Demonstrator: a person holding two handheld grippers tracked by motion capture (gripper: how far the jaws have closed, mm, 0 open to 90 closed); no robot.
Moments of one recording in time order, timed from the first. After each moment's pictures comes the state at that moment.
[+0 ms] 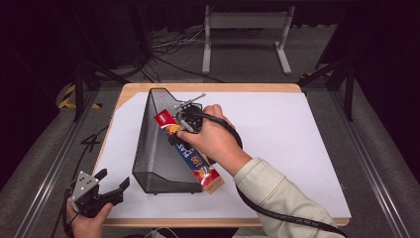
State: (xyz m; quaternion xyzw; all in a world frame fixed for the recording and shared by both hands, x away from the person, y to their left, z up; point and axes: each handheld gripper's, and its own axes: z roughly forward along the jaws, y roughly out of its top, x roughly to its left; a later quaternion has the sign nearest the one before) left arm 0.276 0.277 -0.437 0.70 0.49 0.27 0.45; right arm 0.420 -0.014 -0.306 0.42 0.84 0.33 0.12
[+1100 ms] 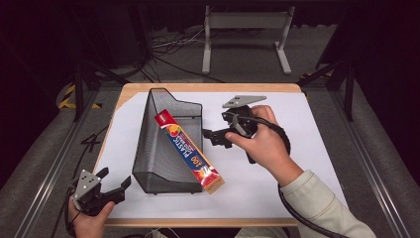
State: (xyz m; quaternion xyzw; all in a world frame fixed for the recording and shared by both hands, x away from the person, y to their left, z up) left arm 0.280 0.273 -0.436 0.70 0.49 0.27 0.45; right arm 0.392 -0.126 -0.279 0.36 0.81 0.44 0.15
